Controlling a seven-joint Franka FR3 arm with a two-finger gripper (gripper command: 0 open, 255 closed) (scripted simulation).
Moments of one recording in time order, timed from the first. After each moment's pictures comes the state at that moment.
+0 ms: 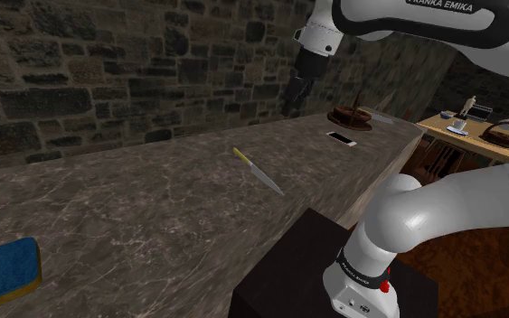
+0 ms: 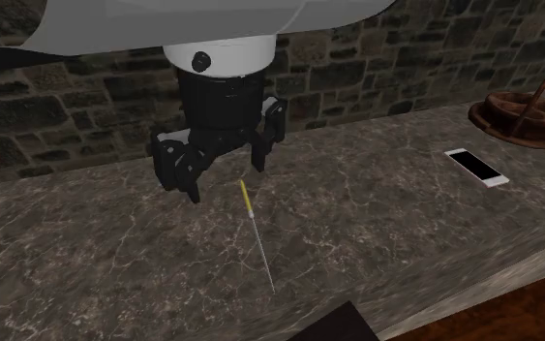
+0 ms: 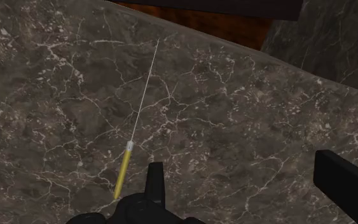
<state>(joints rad) 0.01 -0.81 -0.02 -2.33 0.01 1.68 -0.17</state>
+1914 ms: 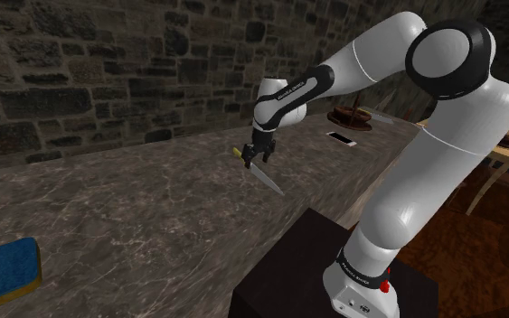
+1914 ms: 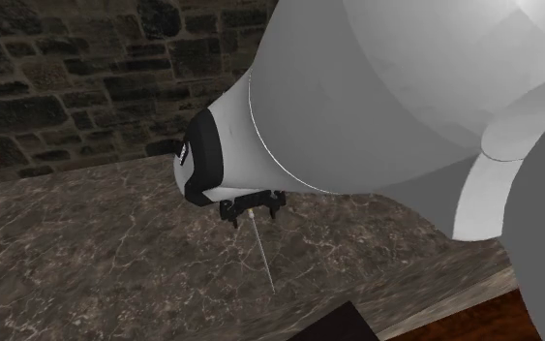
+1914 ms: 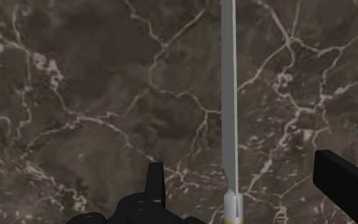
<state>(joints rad) -0.12 -0.09 -0.08 -2.44 -0.01 2.38 0.02</state>
